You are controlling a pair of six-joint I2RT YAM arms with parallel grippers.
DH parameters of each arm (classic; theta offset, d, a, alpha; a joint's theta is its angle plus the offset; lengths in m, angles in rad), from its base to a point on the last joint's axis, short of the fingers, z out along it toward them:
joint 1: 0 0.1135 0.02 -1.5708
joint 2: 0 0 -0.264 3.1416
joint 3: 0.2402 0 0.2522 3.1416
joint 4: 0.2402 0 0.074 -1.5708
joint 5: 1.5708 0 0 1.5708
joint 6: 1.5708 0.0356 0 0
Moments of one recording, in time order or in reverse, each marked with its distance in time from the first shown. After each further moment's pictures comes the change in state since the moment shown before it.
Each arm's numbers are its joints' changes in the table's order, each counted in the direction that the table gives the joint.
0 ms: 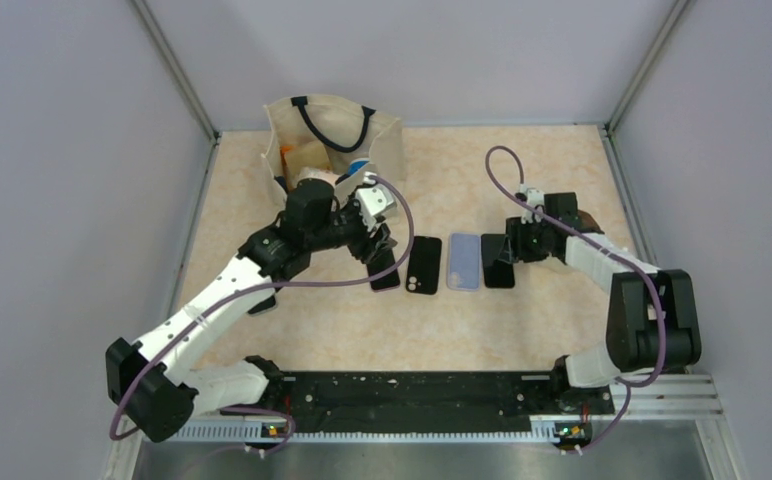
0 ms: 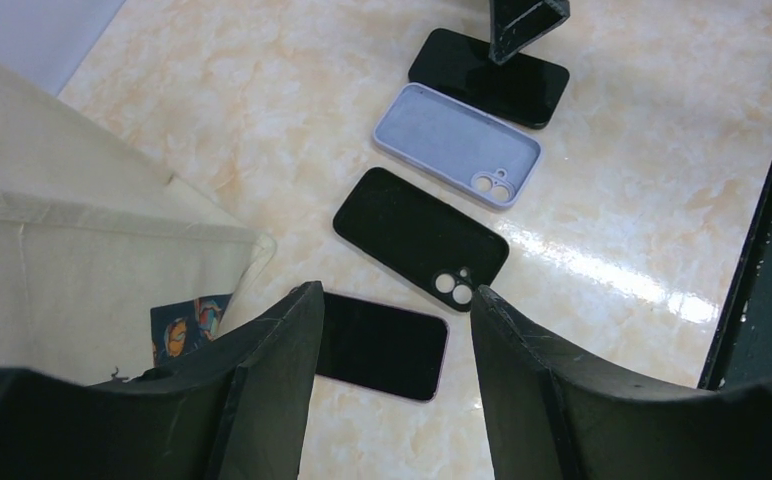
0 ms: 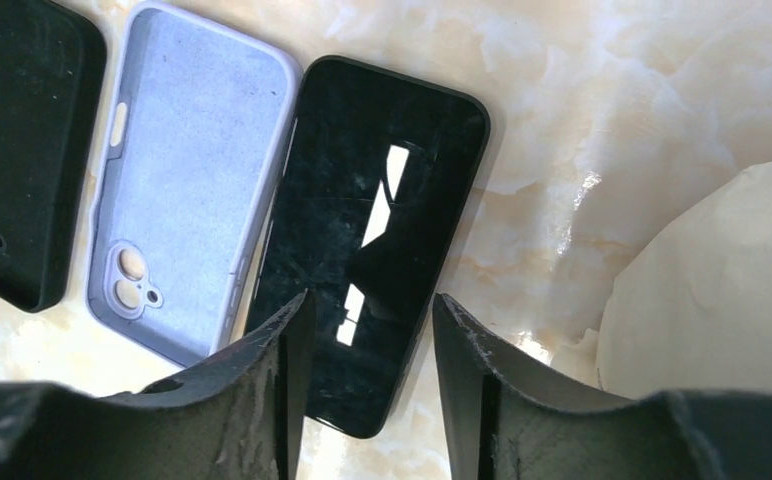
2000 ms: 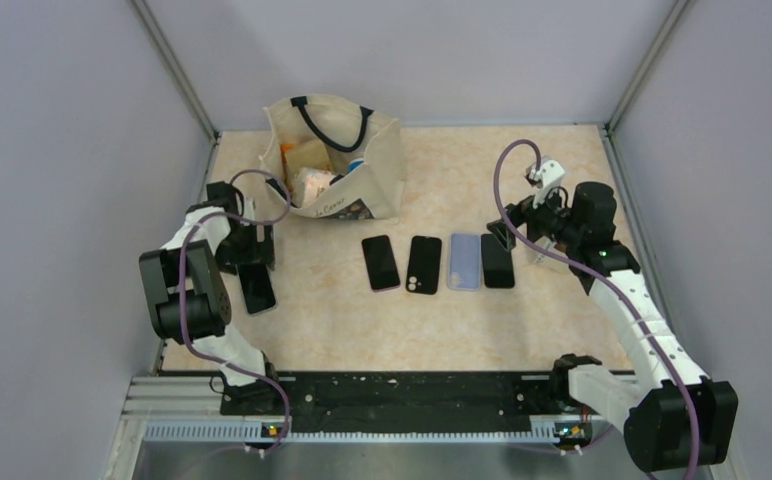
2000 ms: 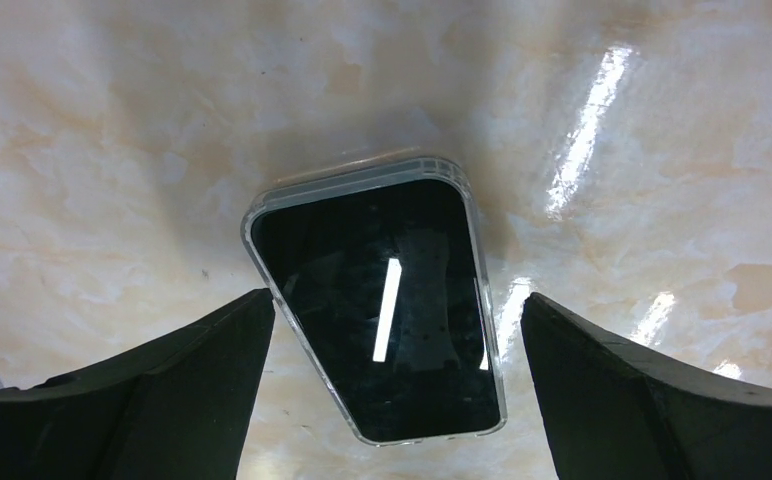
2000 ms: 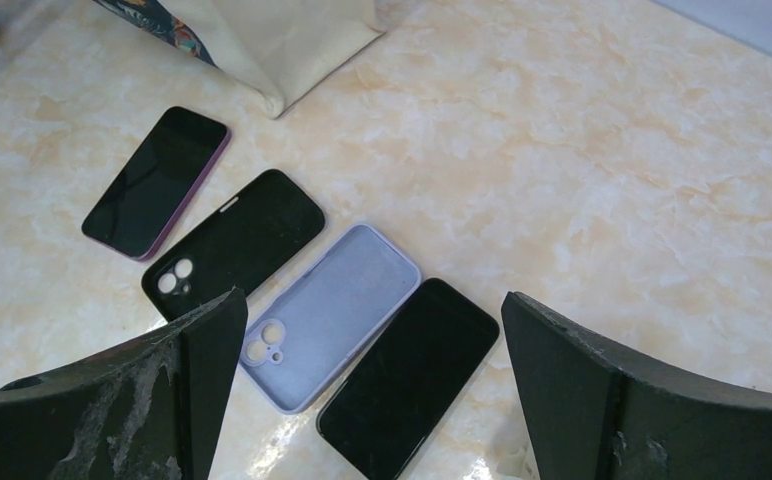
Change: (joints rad) left arm 0.874 0.520 0.031 0.399 -0.379 -0.203; right arm 0.044 -0.464 0.017 -0.083 -0.185 -0.151
